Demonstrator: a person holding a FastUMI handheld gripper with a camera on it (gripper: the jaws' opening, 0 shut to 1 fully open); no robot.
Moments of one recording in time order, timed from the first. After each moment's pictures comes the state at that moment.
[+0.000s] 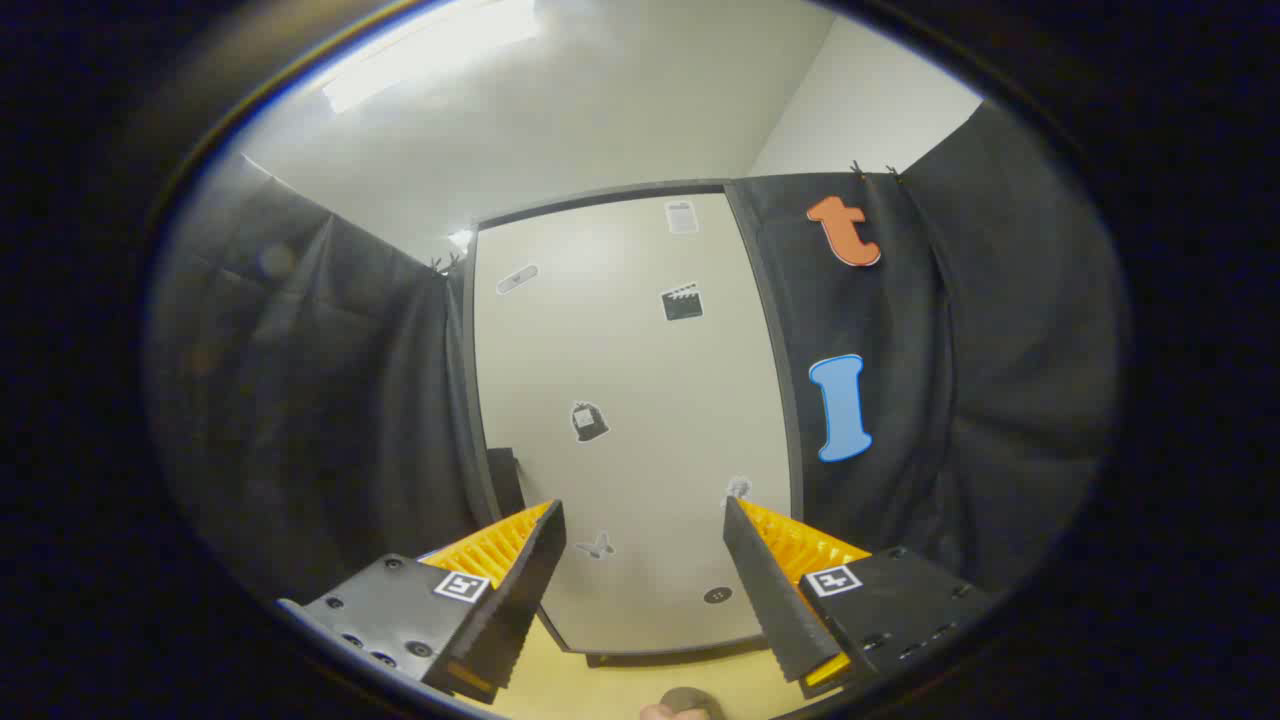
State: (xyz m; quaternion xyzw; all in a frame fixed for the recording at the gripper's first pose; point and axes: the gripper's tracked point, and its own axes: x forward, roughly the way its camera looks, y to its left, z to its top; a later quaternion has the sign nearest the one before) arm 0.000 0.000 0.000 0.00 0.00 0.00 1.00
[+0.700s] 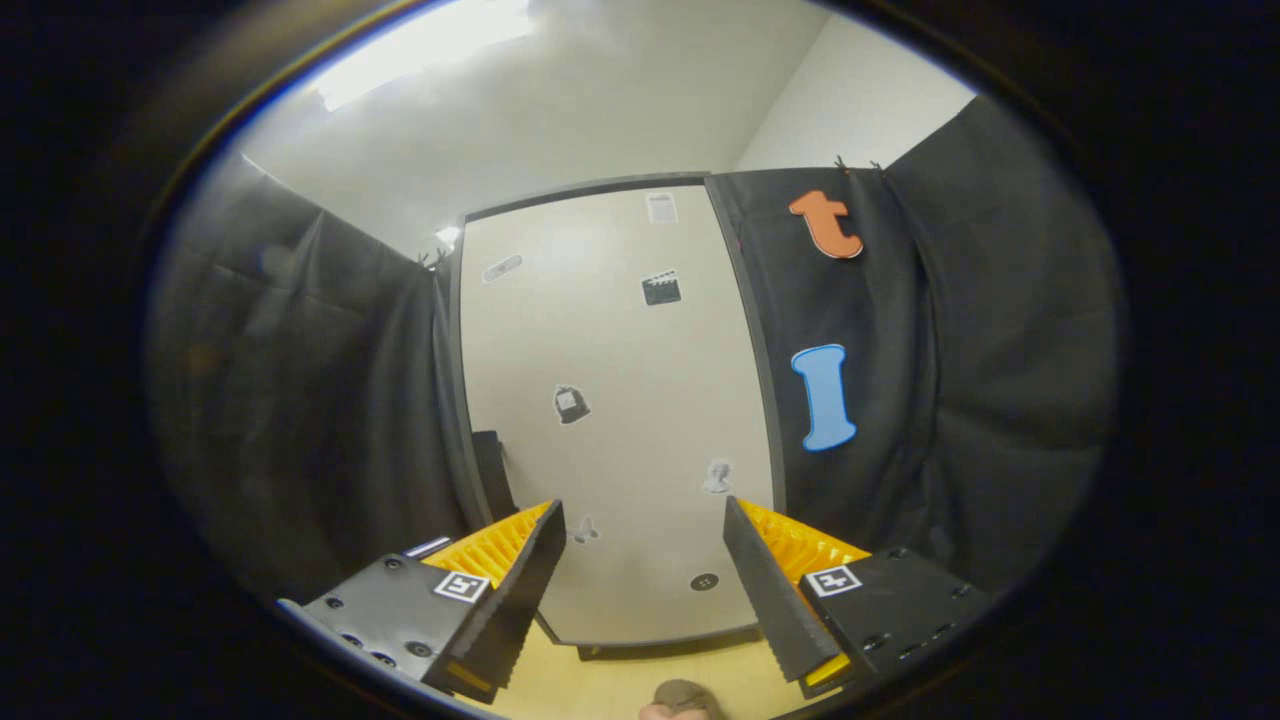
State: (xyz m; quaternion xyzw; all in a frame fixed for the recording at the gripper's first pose) arm -0.009 -0.009 -0.023 0.00 0.01 -0.02 1.00
